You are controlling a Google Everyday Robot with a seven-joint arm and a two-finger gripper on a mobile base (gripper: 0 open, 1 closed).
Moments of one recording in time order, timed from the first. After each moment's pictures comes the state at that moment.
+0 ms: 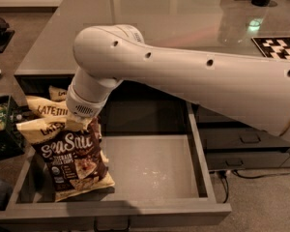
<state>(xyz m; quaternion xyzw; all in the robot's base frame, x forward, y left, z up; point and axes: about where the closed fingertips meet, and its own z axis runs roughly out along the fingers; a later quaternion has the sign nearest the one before) 0.493 0.181 0.806 -0.68 0.68 0.16 0.23</state>
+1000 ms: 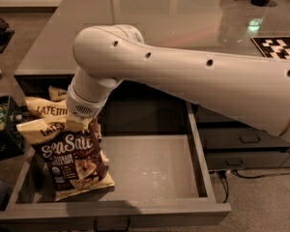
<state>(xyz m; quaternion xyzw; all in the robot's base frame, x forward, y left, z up) 0.493 0.181 0.806 -0.68 0.68 0.16 0.23</state>
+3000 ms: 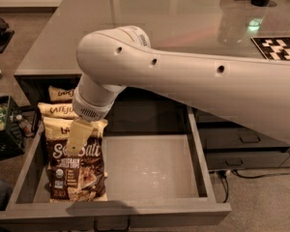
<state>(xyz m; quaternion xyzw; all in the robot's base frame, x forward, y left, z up) 0.490 0.160 0.805 -0.65 0.71 0.13 0.22</state>
